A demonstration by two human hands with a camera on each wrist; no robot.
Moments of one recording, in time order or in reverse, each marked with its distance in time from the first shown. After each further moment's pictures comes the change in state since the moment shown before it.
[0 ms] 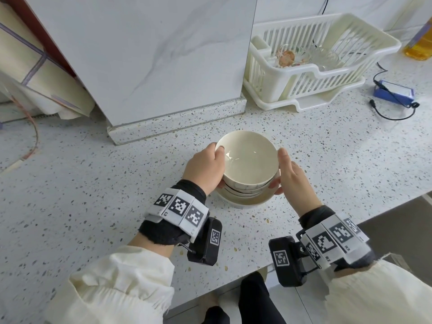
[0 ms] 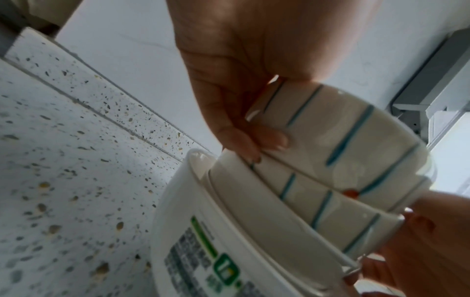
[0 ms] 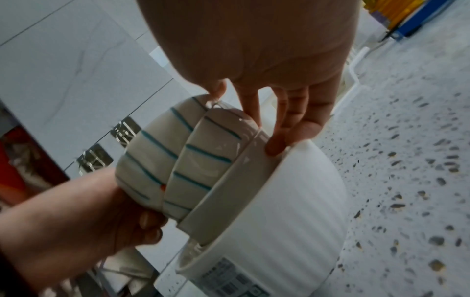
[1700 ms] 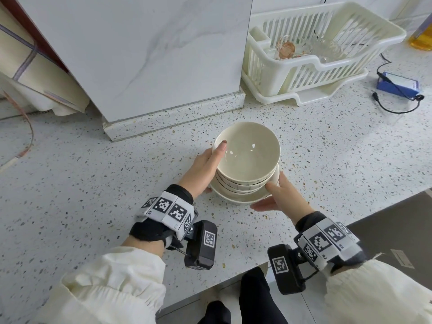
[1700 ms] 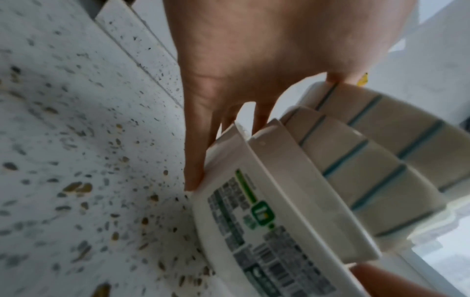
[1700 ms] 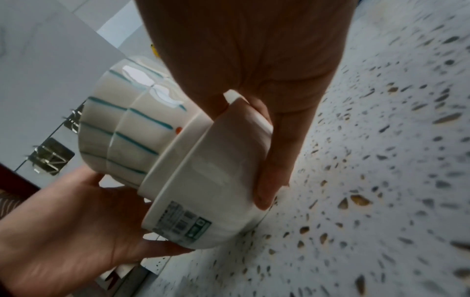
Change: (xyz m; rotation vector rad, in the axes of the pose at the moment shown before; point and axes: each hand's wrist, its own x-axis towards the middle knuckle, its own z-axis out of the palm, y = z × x) left_hand -0.004 -0.015 0.005 -0.256 -0.260 -0.041; right_hand 0.000 0.037 0.008 0.144 -0.242 0.259
